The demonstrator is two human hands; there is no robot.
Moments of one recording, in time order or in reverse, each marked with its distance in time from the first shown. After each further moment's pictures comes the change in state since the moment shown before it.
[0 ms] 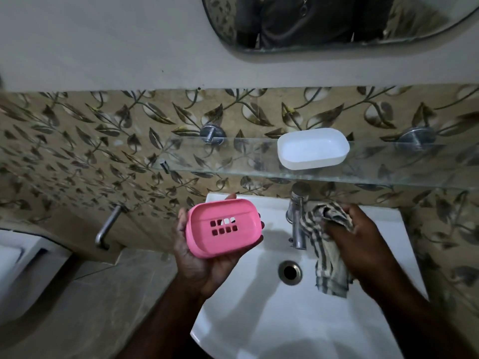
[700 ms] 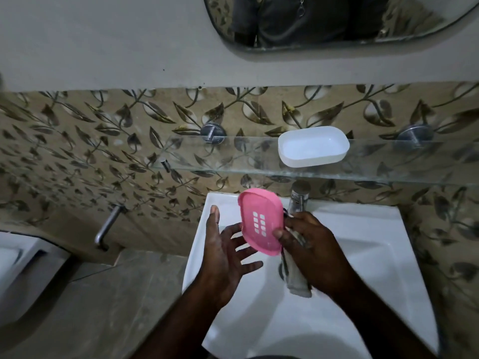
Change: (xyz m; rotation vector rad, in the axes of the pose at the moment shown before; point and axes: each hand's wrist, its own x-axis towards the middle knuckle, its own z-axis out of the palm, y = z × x) left_hand 0.011 -0.025 -0.006 0.489 0.473 -0.107; right_hand -0.009 0.016 0.048 -0.218 -0.208 -0.364
